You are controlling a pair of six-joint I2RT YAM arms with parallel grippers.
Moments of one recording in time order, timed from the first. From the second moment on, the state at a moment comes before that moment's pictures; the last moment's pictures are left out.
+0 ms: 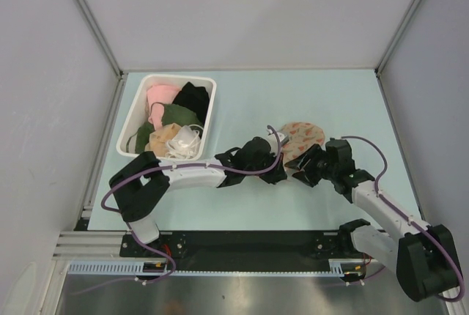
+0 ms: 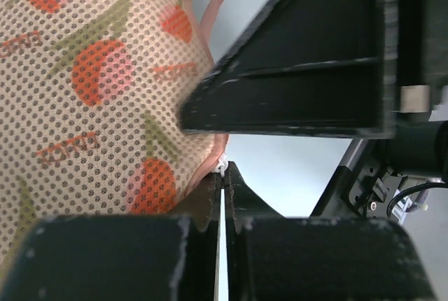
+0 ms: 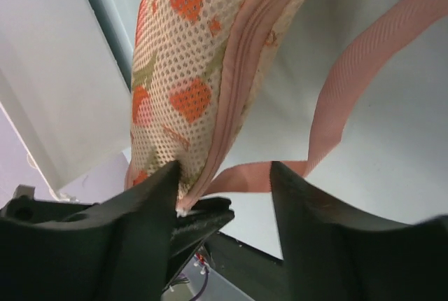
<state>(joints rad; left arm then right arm) -1.03 1.72 1.01 0.15 0.16 -0.50 0.30 0.98 0.45 -0.19 -0.32 1.12</state>
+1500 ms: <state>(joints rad) -1.01 1.74 0.99 0.17 0.21 -0.50 0.22 0.97 0.49 -0.27 -0.31 0.97</state>
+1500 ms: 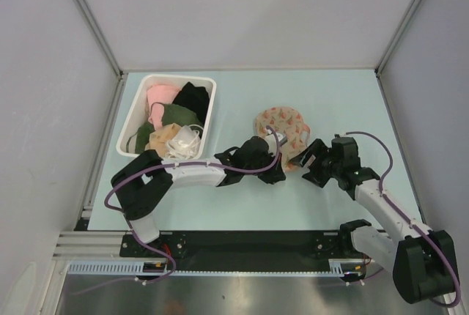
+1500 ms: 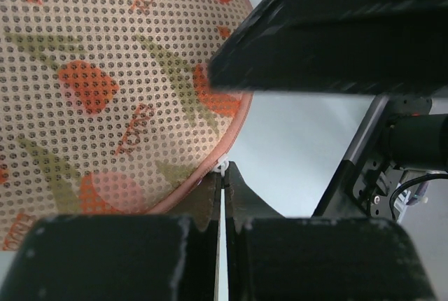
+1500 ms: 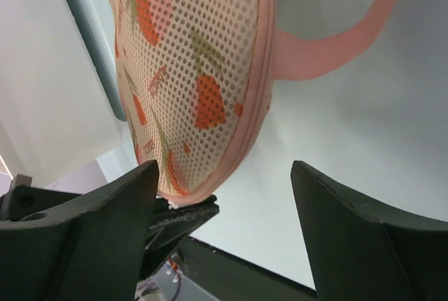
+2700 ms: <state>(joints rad) -0.87 1.44 0.83 -0.08 -0.10 -0.38 0.09 1.10 0.50 -0.20 -0.49 0.84</state>
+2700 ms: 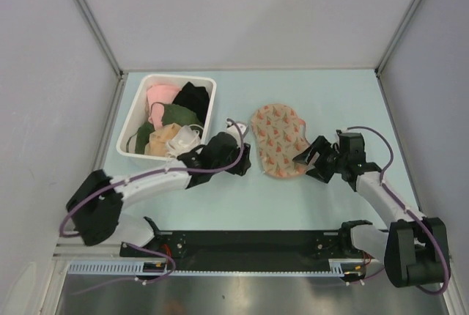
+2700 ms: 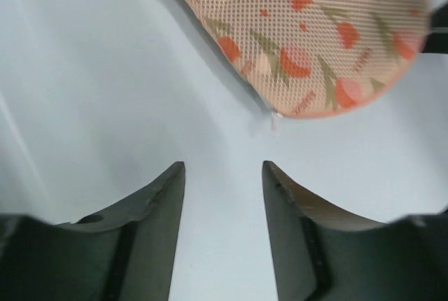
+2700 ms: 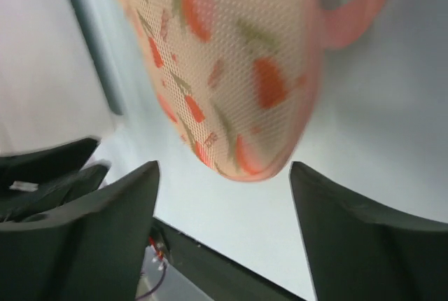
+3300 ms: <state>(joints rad) -1.19 0.39 0.31 -0.02 -0.12 -0.56 0.83 0.74 0.56 -0.45 0.05 0.81</state>
